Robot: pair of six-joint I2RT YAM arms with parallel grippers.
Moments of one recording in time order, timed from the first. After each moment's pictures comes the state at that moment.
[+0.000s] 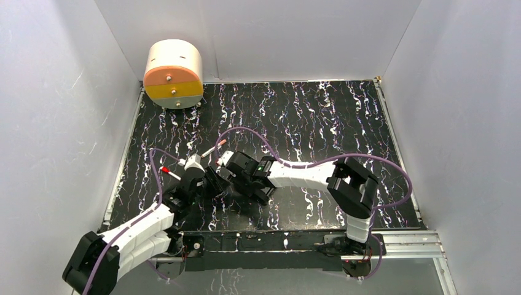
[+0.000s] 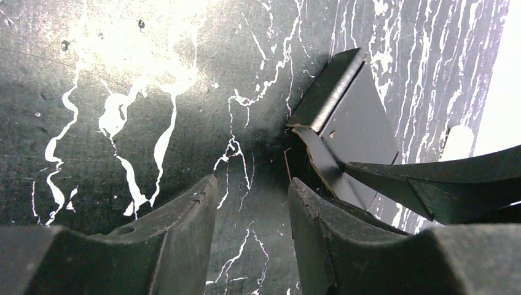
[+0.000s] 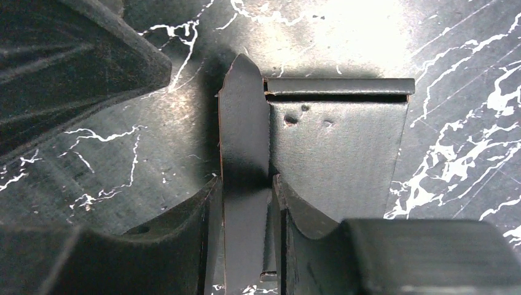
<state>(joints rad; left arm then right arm) -0.57 0.89 0.22 0.00 -0.06 -0.95 1.17 1.84 1.26 -0.48 0.17 0.08</state>
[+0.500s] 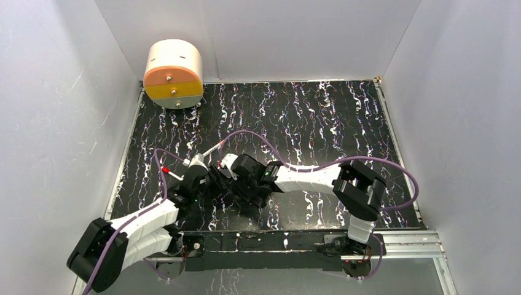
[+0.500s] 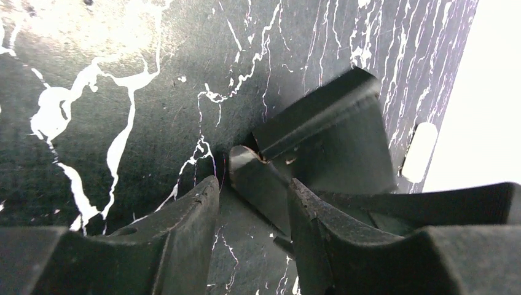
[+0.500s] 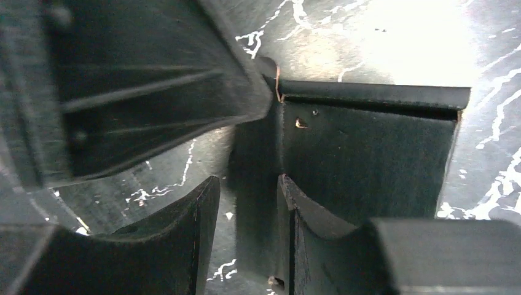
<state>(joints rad) -0.57 0.96 0.23 0.09 0.01 -1.06 1.17 1.78 1.14 -0.32 0.05 0.13</state>
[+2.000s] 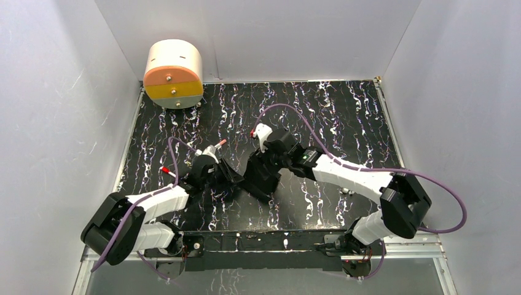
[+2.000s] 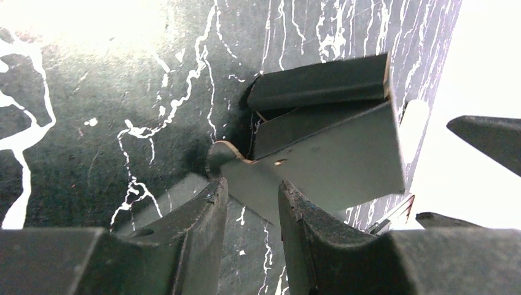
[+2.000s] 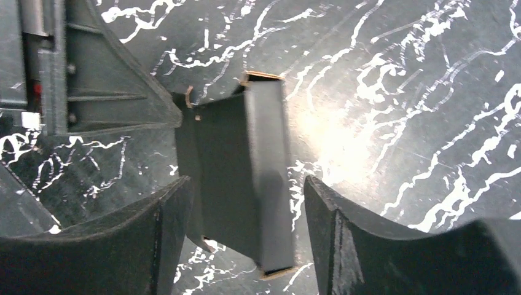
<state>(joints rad) -0.57 1.23 0.35 0.22 0.15 -1.01 0.93 1.46 1.00 -0.26 -0.02 0.07</state>
